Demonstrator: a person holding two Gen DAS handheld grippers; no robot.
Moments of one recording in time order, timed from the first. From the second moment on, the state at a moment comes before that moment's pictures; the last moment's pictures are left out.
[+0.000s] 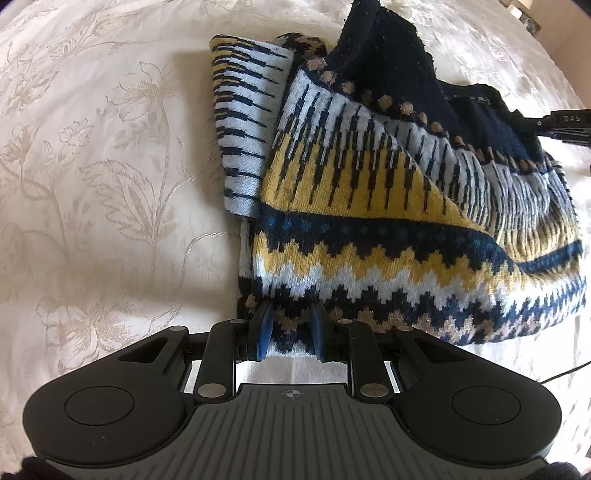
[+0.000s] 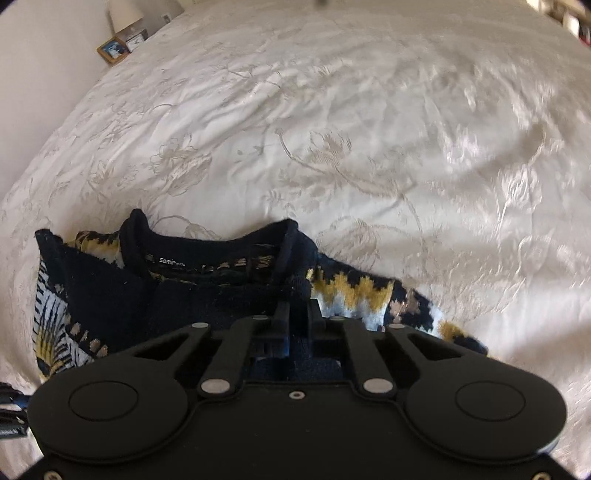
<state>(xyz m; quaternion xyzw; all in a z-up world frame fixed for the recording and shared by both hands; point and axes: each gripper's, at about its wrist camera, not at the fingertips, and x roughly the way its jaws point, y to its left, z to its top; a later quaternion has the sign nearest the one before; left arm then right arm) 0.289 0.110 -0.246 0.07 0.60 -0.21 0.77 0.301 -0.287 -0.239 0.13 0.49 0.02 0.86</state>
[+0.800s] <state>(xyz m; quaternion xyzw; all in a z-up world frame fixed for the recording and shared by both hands) 0.336 0.012 -0.165 0.11 0.48 -0.27 0.83 0.248 -0.280 -0.221 0.17 0.46 0.01 0.87</state>
